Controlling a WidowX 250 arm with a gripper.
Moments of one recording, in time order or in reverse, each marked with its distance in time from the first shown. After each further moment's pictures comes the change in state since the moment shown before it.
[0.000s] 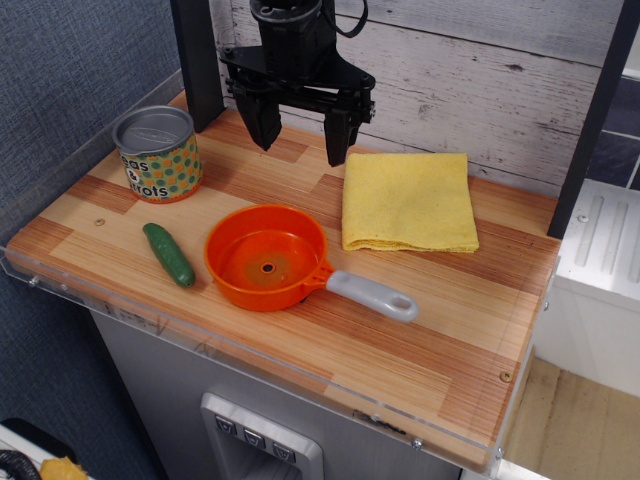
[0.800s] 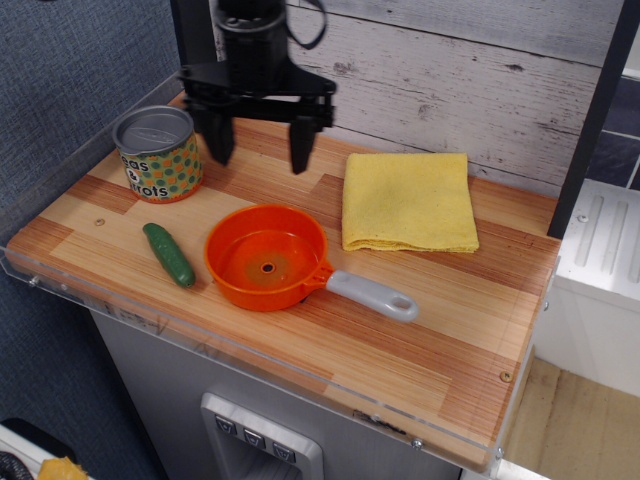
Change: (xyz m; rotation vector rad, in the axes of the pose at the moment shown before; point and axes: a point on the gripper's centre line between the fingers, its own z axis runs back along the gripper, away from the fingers) arm -0.017 0.035 -0.007 0.072 0.087 0.261
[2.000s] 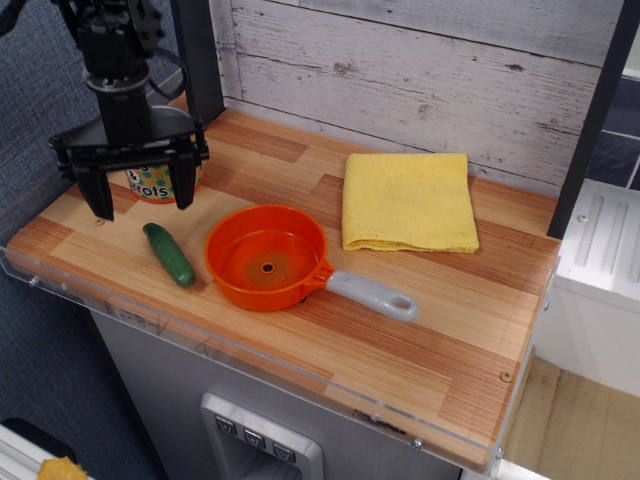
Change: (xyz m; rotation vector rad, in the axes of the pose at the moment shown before) arm -0.021 0.084 -0.042 0.083 0.052 0.414
